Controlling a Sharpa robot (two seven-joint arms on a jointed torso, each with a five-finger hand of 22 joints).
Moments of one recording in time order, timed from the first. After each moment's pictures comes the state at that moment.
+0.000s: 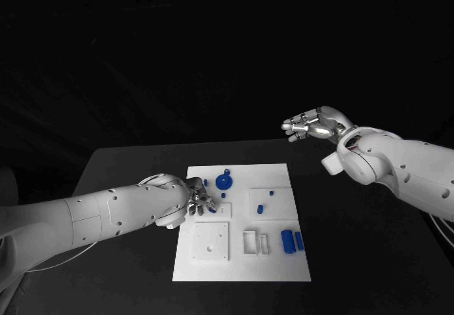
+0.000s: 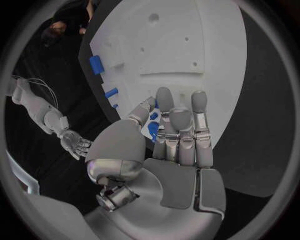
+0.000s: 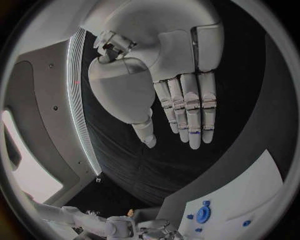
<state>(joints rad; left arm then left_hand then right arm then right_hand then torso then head) 1.23 -0.60 -0.23 1.23 -0.99 -0.16 -0.43 1.01 0.07 0.34 -0.21 0.29 1.26 0.06 0.07 0.31 1.50 -0.06 0.61 0.23 1.40 -0.13 1.14 0.58 0.02 1.27 -0.15 0.44 1.29 1.28 -0.72 0.04 1.18 -0.66 -0.24 0.18 1.23 0.04 -0.13 -0.08 0.37 0.99 0.15 0.06 0.06 1.20 0.10 0.06 0.06 1.30 0.08 0.07 0.12 0.05 1.06 0.07 0.10 0.07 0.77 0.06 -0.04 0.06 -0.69</state>
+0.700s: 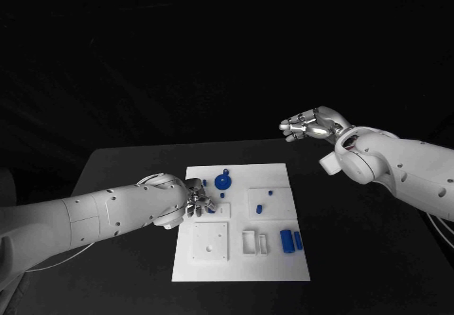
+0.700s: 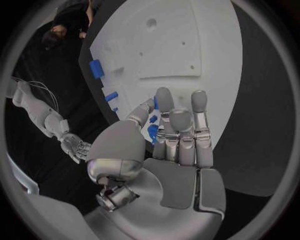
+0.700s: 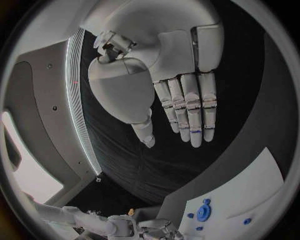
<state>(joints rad) 1.23 -0.60 -0.23 1.23 -1.00 -0.12 -0.43 0.99 0.09 0.34 -0.18 0.32 1.27 0.06 0.07 0.34 1.50 -0.06 0.62 0.24 1.40 -0.13 1.15 0.58 0.02 1.29 -0.15 0.40 1.31 1.28 -0.71 0.04 1.17 -0.66 -0.22 0.17 1.22 0.04 -0.14 -0.07 0.36 0.97 0.16 0.06 0.06 1.19 0.11 0.06 0.06 1.25 0.09 0.07 0.11 0.04 1.02 0.09 0.09 0.07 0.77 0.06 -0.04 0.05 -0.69</state>
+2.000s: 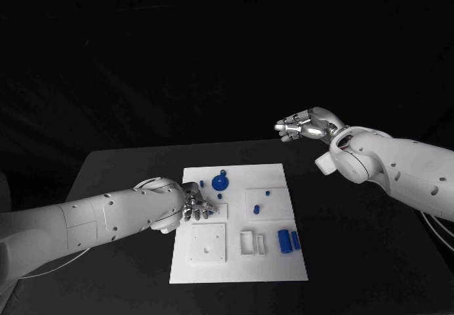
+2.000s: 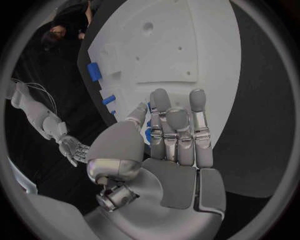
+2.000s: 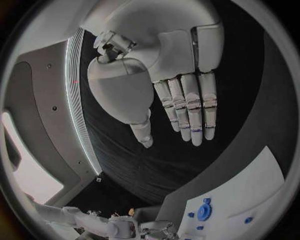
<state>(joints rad) 1.22 -0.59 -0.24 1.22 -1.00 -0.12 -0.44 0.93 -0.02 0.19 0.02 0.05 1.46 -0.05 0.08 0.33 1.47 -0.10 0.61 0.22 1.40 -0.14 1.14 0.57 0.02 1.31 -0.15 0.38 1.31 1.28 -0.71 0.04 1.17 -0.66 -0.22 0.17 1.21 0.03 -0.16 -0.05 0.38 0.93 0.16 0.06 0.06 1.17 0.12 0.06 0.06 1.22 0.11 0.07 0.10 0.05 0.99 0.10 0.08 0.07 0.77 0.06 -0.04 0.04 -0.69</state>
